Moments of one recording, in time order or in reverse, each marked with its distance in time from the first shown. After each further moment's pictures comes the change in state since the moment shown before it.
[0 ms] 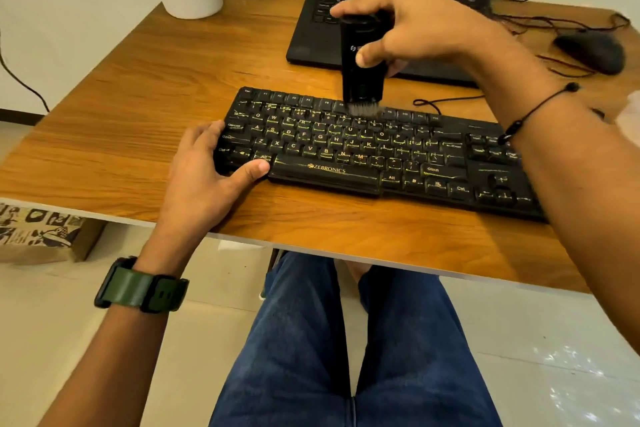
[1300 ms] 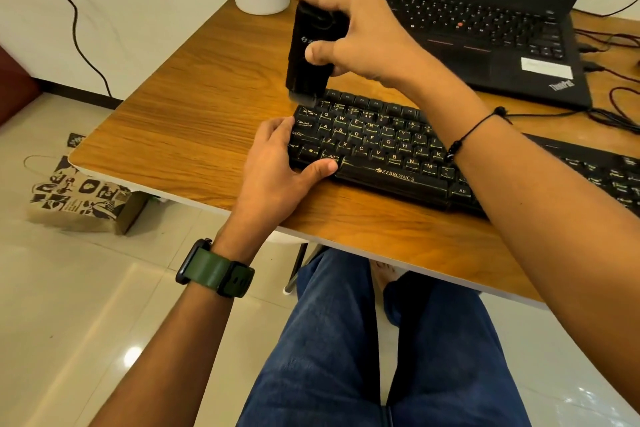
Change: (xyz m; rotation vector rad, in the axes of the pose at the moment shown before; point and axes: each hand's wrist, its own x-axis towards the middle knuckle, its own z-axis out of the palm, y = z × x) left_hand 0.003 -0.005 -0.001 -0.066 -0.043 -0.018; right_hand 0.057 -0.074 0.086 0.247 0.106 -0.205
